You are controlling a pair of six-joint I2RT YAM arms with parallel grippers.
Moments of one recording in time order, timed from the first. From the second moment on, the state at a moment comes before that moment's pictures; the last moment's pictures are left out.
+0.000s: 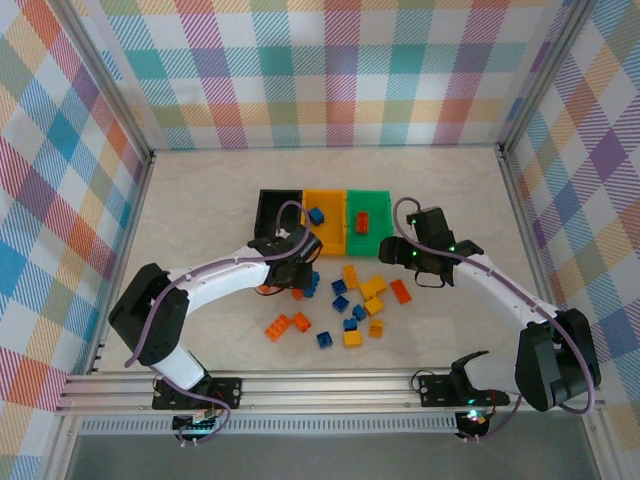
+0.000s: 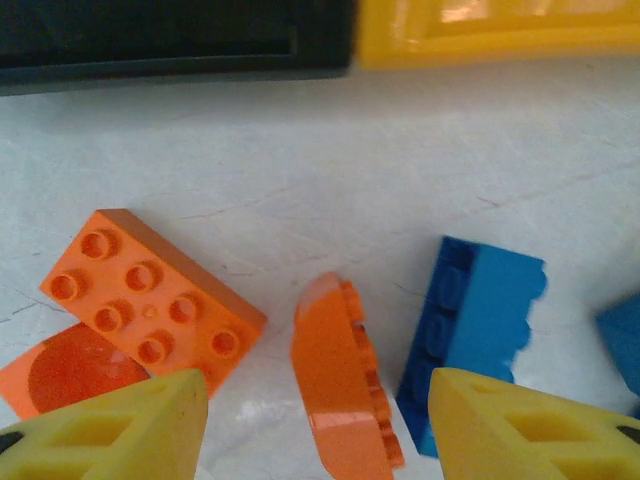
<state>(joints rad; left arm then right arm) -0.76 1.61 1.03 -0.66 -0.22 -0.66 0.38 1.27 0.81 -0.46 -0.10 0.49</state>
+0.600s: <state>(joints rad) -0.73 1.65 0.99 -0.58 -0.15 -0.74 0.38 1.27 0.81 -0.46 -0.10 0.49</state>
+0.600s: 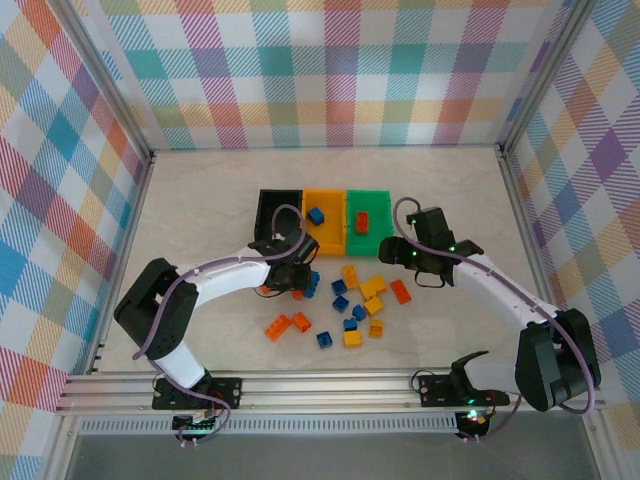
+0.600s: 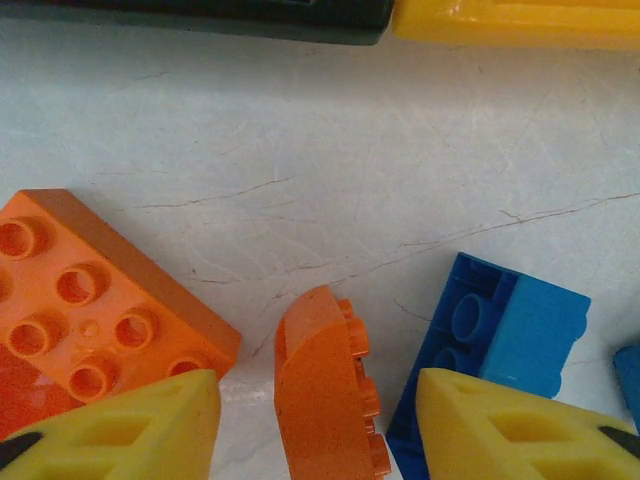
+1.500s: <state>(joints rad) -0.73 1.52 1.05 -0.69 -0.14 -0.73 0.38 1.27 0.81 -0.46 -0.09 0.50</state>
